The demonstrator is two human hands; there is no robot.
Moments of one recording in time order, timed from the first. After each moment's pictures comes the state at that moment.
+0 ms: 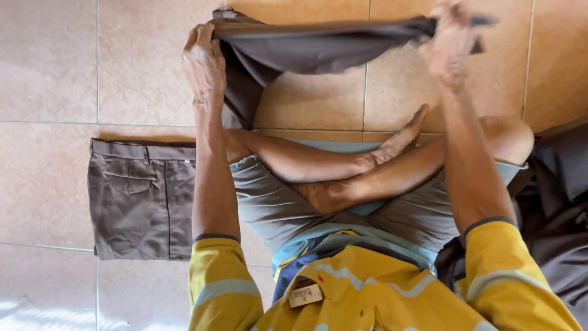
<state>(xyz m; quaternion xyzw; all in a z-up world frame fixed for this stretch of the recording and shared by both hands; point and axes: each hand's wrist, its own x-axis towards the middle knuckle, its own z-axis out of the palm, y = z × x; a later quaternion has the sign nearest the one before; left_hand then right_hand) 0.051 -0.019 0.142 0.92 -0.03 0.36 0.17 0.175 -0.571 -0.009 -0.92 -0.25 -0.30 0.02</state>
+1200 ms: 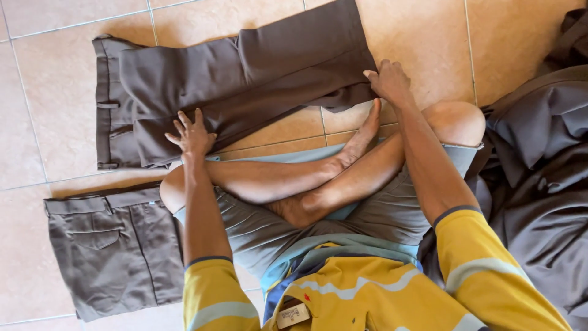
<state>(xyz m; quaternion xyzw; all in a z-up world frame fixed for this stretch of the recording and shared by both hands) 0.021 -0.018 -0.059 0.96 0.15 -0.23 0.04 0.107 -0.581 -0.059 -0.98 0.08 0.13 0.14</state>
